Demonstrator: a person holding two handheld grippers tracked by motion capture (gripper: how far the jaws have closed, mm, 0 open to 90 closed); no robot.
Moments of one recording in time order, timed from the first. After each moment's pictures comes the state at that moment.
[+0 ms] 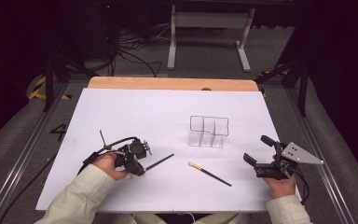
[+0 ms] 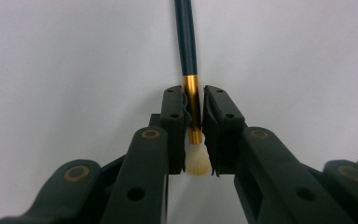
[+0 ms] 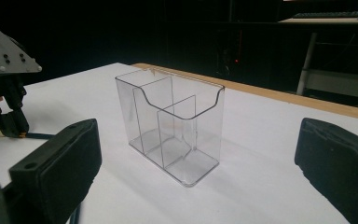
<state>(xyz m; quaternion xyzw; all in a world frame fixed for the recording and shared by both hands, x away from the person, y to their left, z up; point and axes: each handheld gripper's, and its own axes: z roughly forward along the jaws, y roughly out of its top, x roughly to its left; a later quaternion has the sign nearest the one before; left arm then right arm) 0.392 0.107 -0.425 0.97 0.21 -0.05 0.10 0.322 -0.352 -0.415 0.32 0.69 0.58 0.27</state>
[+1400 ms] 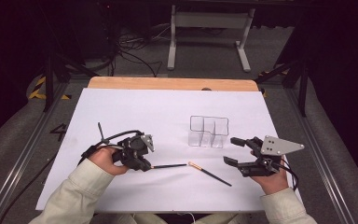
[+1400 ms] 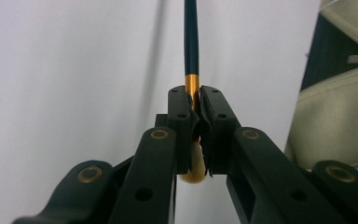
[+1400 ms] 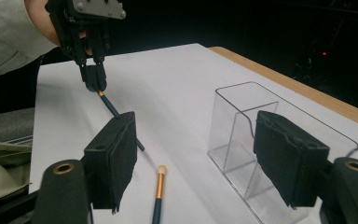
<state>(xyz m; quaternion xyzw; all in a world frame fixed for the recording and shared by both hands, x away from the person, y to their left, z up) 0.378 0.099 -0.369 0.98 0.11 -0.05 0.18 0.327 -0.293 -0.371 0.19 0.79 0.56 0.17</state>
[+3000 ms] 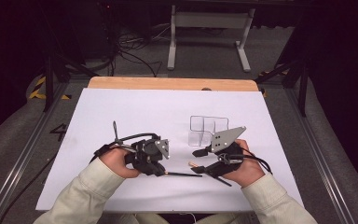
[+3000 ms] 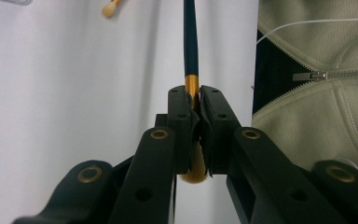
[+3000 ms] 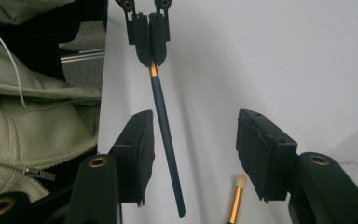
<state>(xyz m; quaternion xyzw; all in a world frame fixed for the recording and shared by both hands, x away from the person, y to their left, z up) 0.358 0.060 -0.346 0.98 0.03 -0.06 0.19 0.348 -0.193 -0.354 0.08 0.90 0.42 0.03</state>
